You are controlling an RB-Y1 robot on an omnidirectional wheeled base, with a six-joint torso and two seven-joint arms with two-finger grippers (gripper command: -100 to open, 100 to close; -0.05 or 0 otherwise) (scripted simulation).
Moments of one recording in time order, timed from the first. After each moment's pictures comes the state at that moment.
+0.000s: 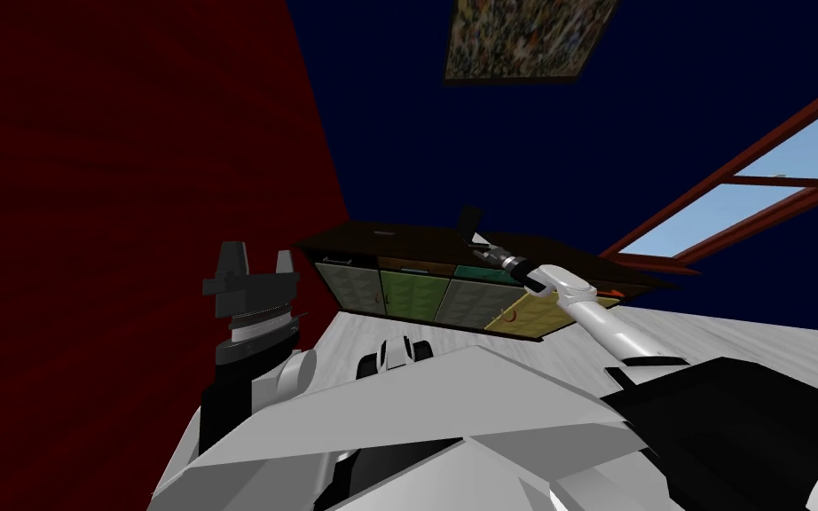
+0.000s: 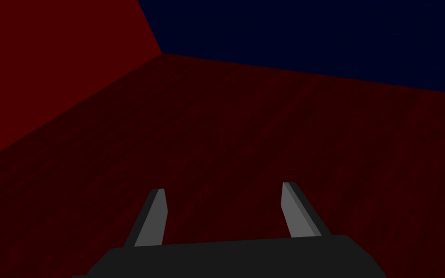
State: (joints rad) left arm 0.47 -0.04 -0.03 -2.38 -0.10 -0.49 0.17; right arm 0.17 -1.06 -0.29 -1.45 0.74 -0.37 0.07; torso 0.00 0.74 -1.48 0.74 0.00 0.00
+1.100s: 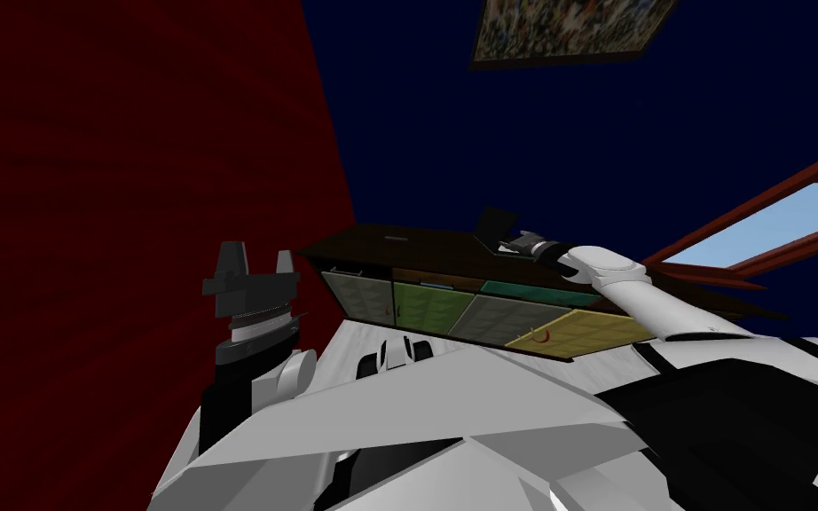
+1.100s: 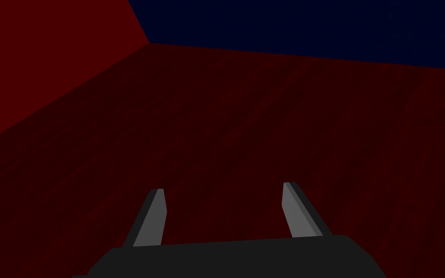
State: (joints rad) left arm 0.47 -0.04 -0.03 -2.38 -0.10 -0.49 0.17; right arm 0.12 -1.29 -0.33 -1.19 0.86 -0.32 0.17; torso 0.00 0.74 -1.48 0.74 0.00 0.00
